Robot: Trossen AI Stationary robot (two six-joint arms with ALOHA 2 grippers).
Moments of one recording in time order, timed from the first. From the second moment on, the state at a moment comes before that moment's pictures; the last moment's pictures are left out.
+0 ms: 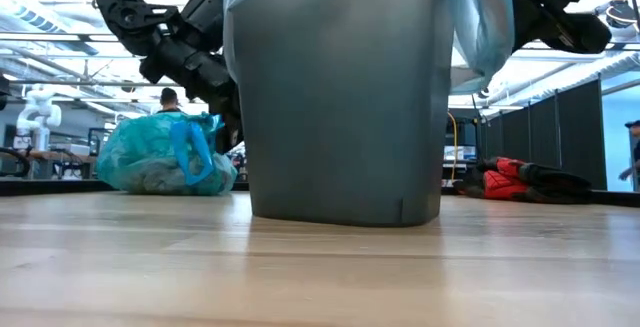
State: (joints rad) left arm 0.27 1.48 0.60 0.34 0.40 -0.57; right arm 0.41 1.32 1.01 -0.86 0.55 1.50
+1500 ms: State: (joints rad) left arm 0.16 1.35 0.45 0.47 0.47 -0.82; right arm 0.61 1.57 1.01 -0.47 0.98 1.74
